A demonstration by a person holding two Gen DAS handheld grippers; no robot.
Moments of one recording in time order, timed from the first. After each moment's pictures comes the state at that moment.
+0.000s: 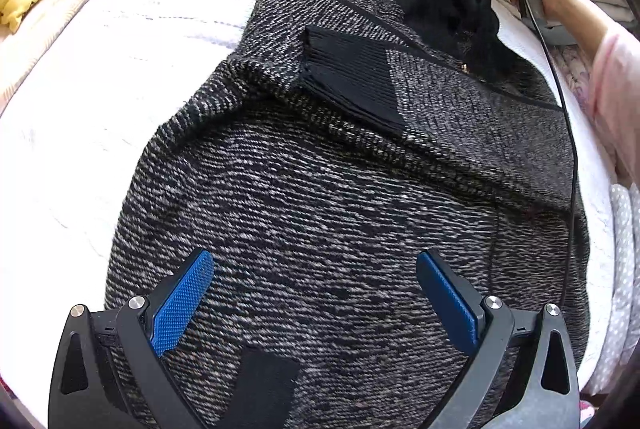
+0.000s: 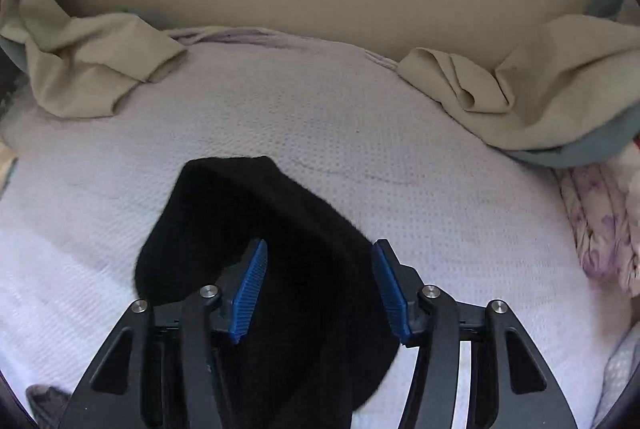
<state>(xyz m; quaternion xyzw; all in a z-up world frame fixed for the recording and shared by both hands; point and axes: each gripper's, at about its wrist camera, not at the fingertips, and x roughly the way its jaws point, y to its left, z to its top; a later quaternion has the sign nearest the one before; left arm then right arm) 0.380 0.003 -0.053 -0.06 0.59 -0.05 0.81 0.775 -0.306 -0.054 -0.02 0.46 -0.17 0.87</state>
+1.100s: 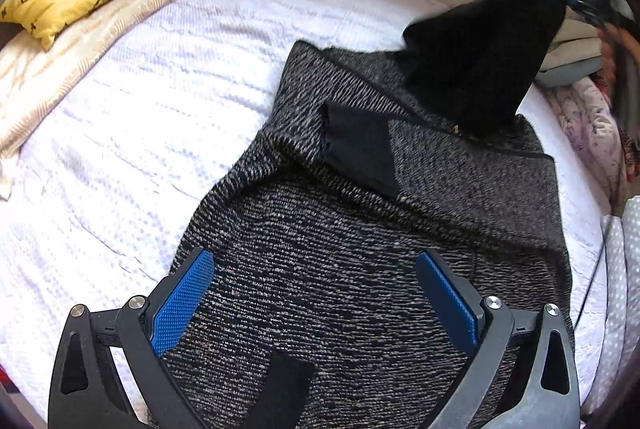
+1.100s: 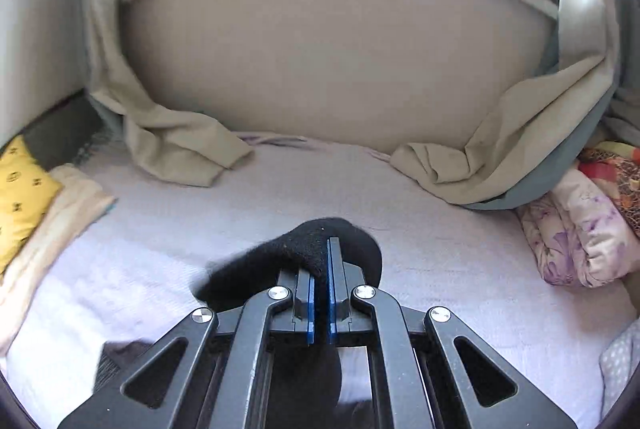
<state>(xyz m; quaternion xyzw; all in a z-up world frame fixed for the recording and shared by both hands) 0.357 0.034 0.006 -0.08 0.51 -0.04 0.85 0.575 -0.256 0.088 -0.01 0.29 -0.10 0.95</state>
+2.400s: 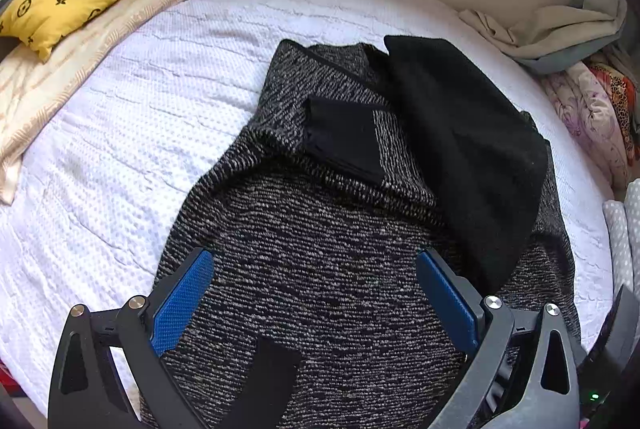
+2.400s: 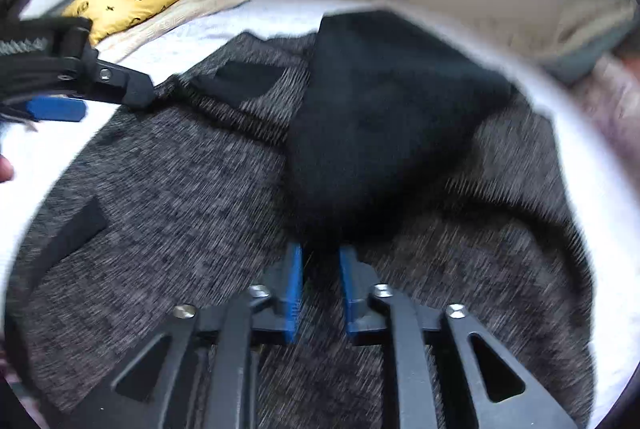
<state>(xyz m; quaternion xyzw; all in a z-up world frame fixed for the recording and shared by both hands) 0.355 0.013 0.003 -0.06 0.52 -0.05 0.85 0.299 -0.122 -0.141 -0.03 0.43 0.03 0.90</state>
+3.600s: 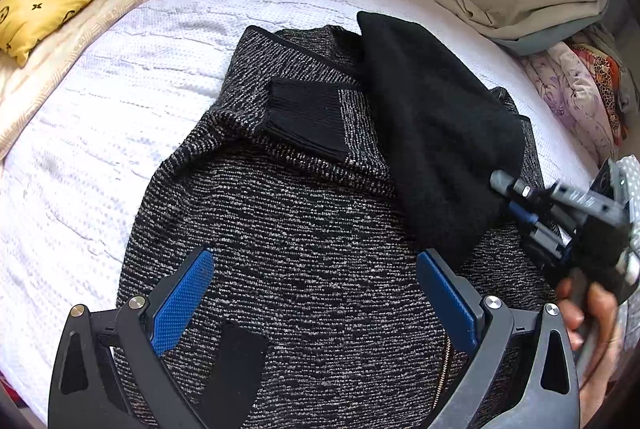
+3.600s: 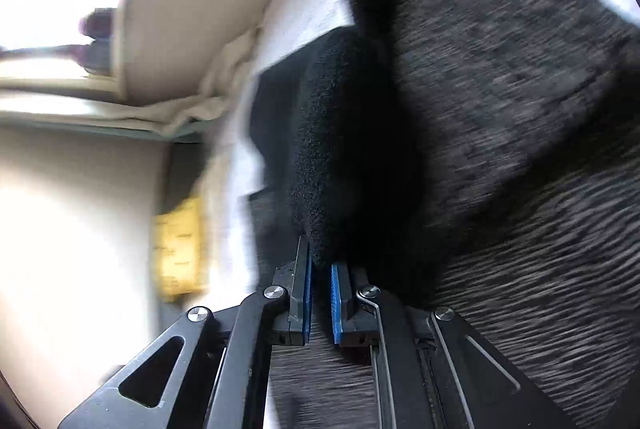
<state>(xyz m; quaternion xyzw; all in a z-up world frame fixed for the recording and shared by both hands) 0.345 -0.005 0.001 -0.05 0.53 -0.08 0.84 0.363 -0.253 -0.147 0.50 0.38 0.04 0.78</state>
